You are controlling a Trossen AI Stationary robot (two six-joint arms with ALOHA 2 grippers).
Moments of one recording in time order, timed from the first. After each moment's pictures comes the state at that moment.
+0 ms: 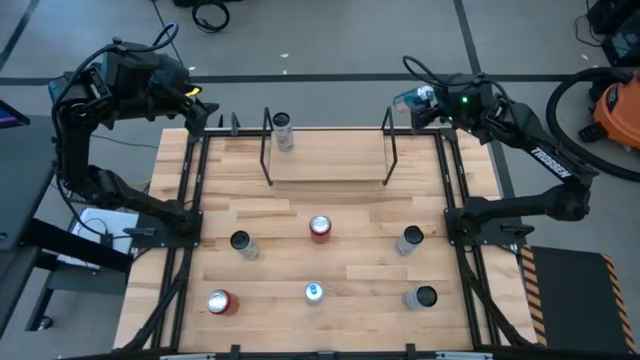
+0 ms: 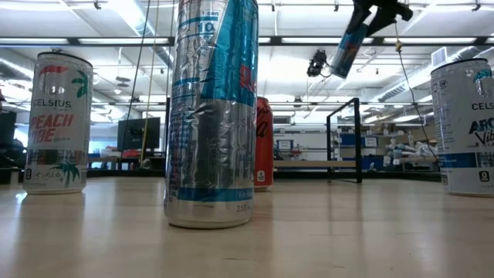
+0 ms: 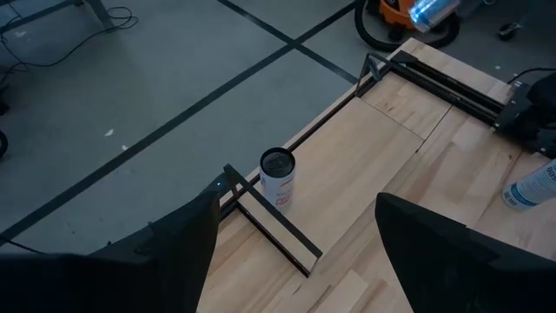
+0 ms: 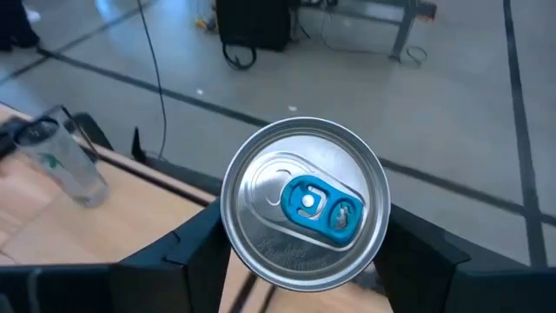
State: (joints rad) left arm 0.58 1.37 2.33 -1.57 -0.17 -0.12; right arm -0.57 1.05 1.42 -0.89 0.47 0.29
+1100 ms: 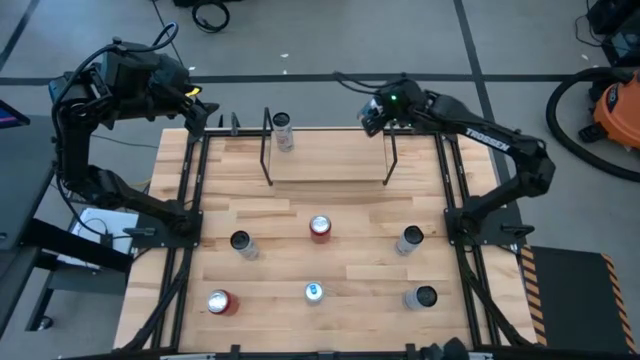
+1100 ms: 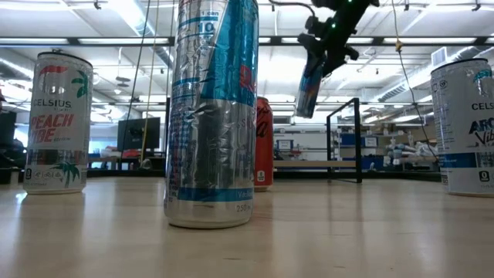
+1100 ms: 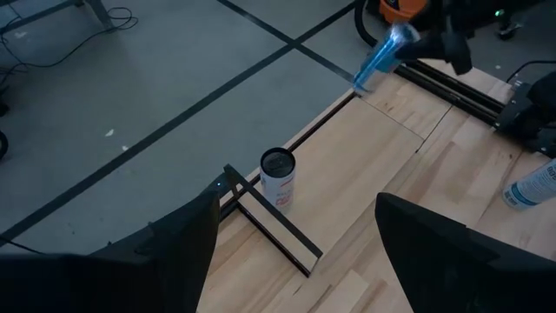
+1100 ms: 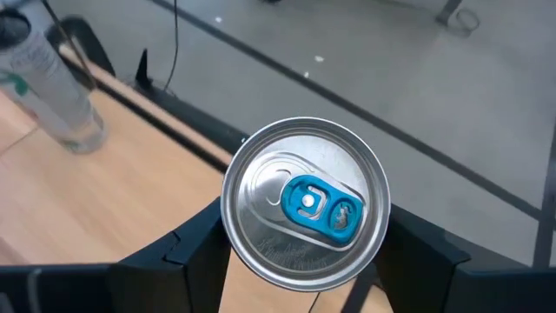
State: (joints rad) left arm 0.58 1.37 2.33 -1.57 -0.17 -0.12; right arm -0.57 1.42 1.42 -0.73 0.36 0.21
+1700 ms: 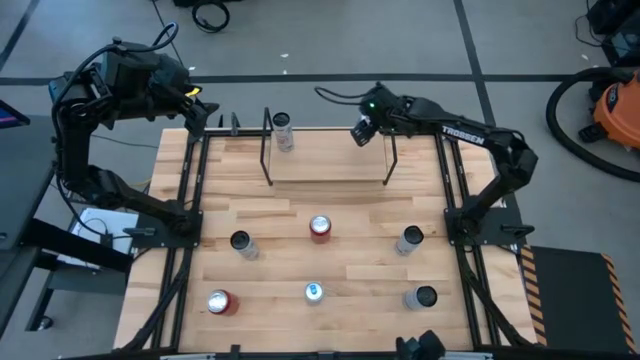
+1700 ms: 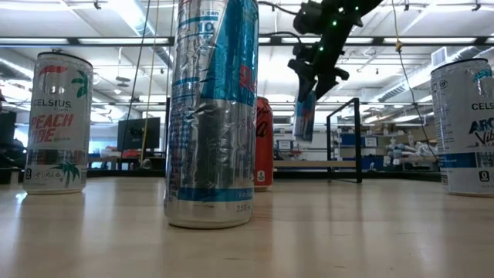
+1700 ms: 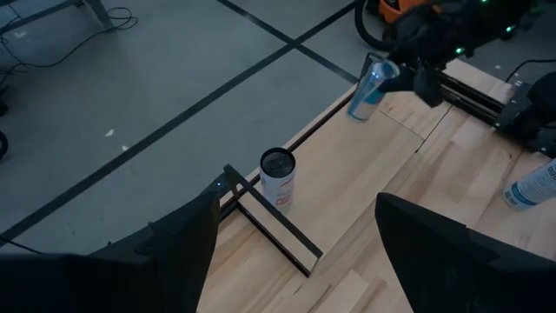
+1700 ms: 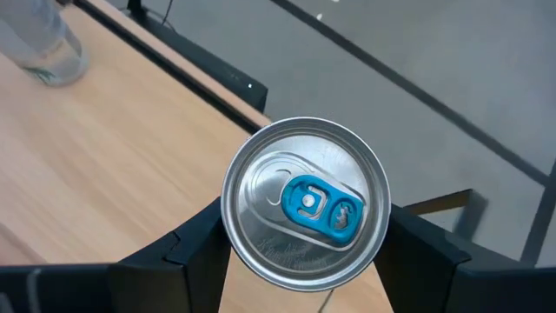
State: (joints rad) left arm 0.58 1.37 2.33 -1.57 -0.17 -0.12; right arm -0.57 1.58 1.42 -0.75 0.32 0.23
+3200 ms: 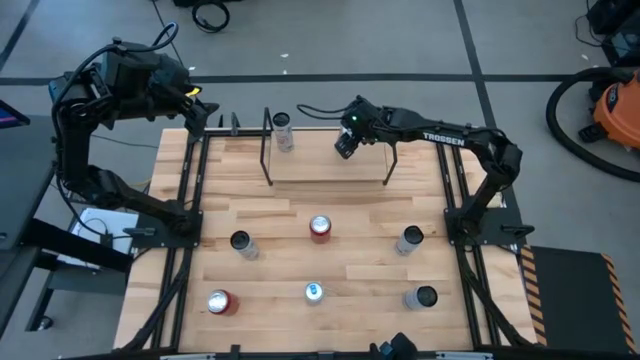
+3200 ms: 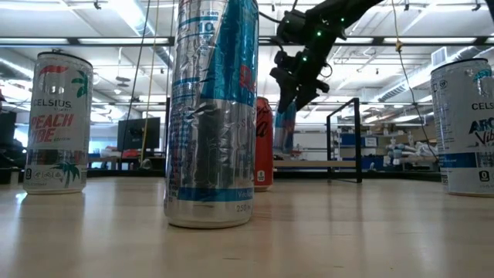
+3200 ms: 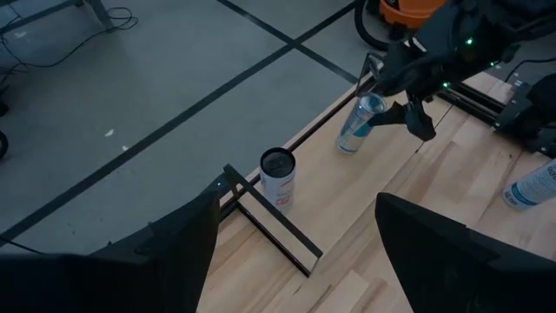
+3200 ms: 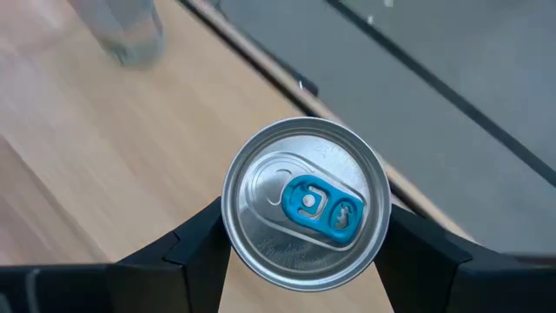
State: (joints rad) left arm 0.58 1.37 2.33 -1.57 -0.17 -0.12; right arm -0.49 1.68 1.42 -0.62 0.27 0.20
